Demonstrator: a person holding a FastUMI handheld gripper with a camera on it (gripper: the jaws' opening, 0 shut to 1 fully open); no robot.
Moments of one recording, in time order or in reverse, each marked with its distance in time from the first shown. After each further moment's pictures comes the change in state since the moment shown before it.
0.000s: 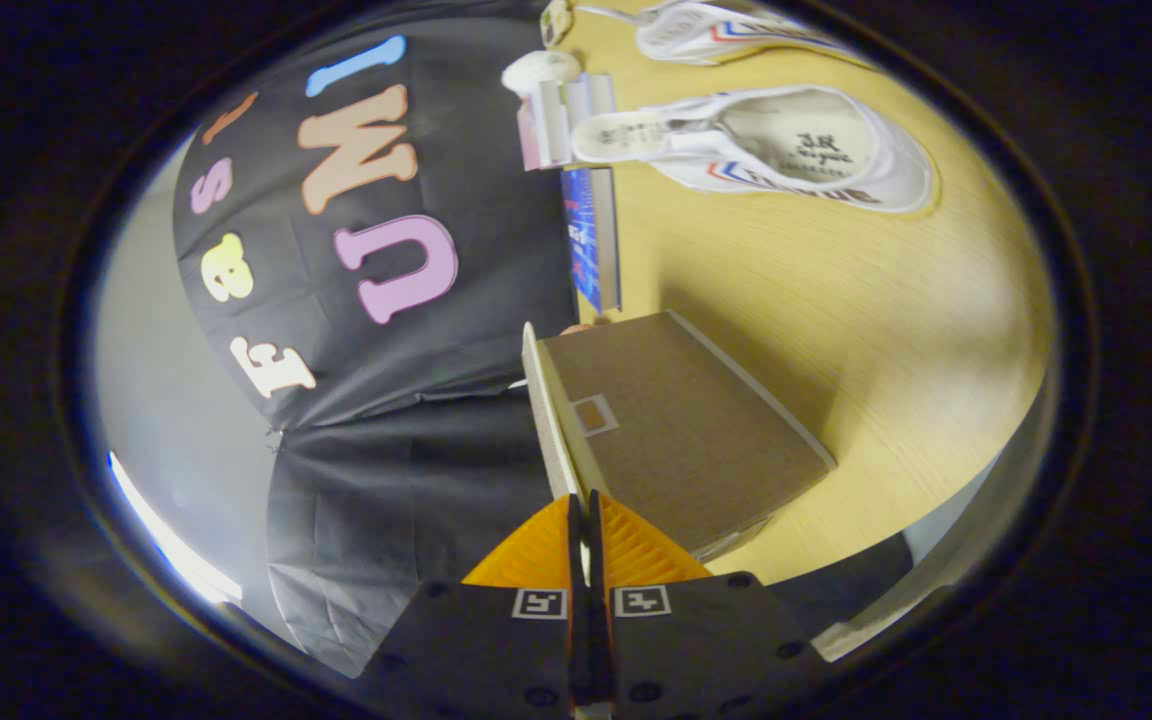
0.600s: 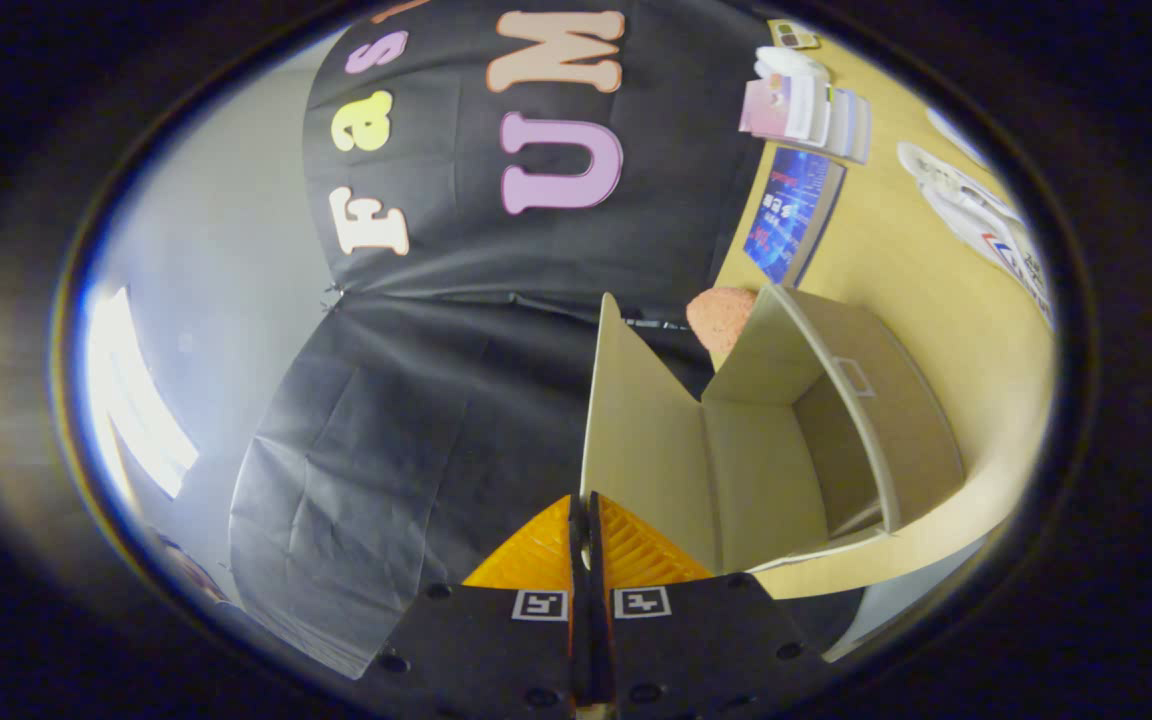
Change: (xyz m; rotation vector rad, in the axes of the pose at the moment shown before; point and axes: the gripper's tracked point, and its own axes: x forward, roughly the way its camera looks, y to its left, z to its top) arm 0.029 0.151 -0.094 -0.362 0.163 0.150
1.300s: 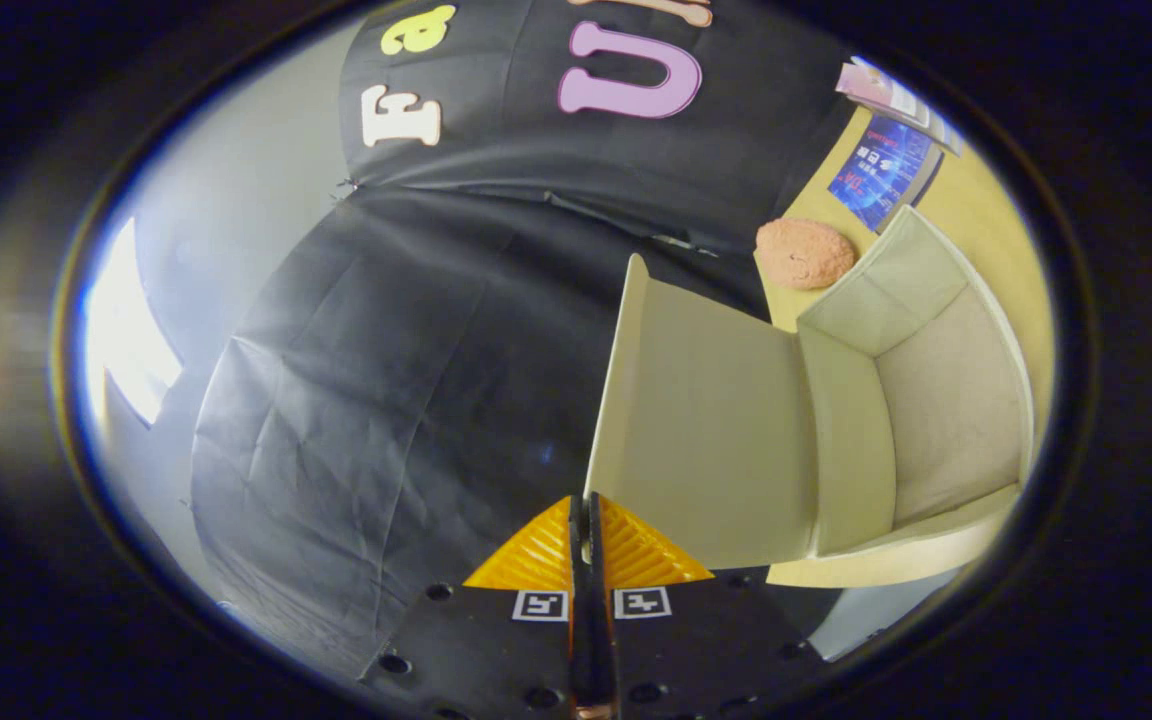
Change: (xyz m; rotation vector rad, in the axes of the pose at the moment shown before) arm 0.088 0.034 -0.090 -0.164 0.215 -0.013
